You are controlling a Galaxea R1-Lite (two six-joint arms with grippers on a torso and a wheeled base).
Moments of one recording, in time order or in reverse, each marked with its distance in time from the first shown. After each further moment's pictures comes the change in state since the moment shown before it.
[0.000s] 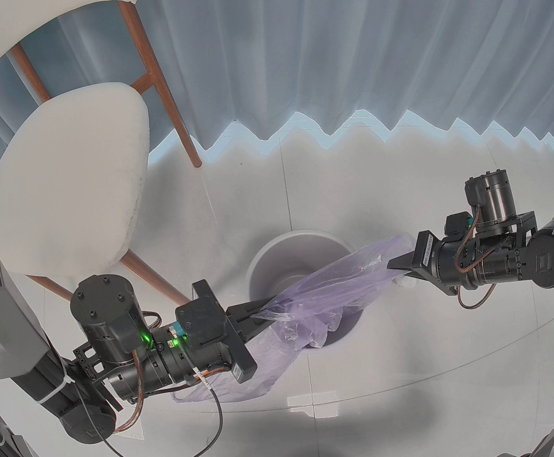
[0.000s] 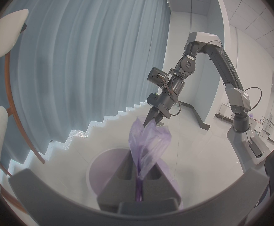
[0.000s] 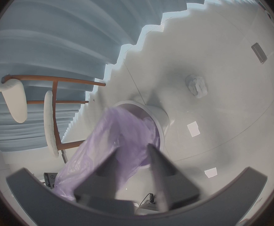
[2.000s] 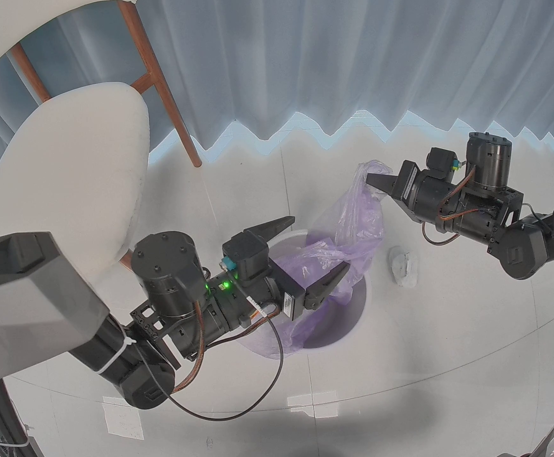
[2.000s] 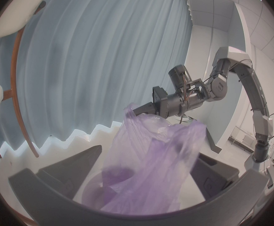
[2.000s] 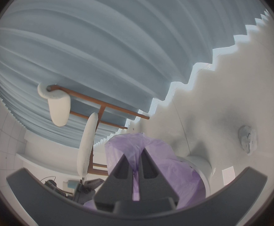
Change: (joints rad) left arm -0.003 0.174 -0.359 0.045 0.092 -0.199; right arm -0.011 0.133 -0.103 -0.579 0.142 -0.056
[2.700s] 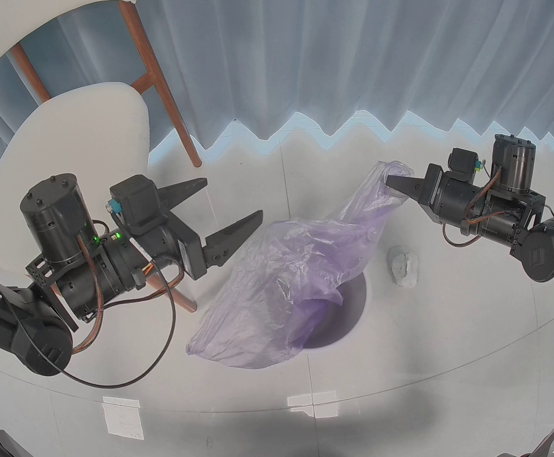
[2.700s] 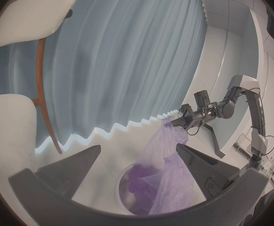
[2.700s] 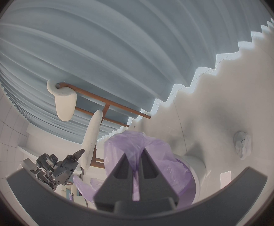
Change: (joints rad) left arm 0.210 -0.360 0.087 0.307 -0.100 -0.080; right arm -0.058 -0.084 0.087 -0.001 0.103 -0.059
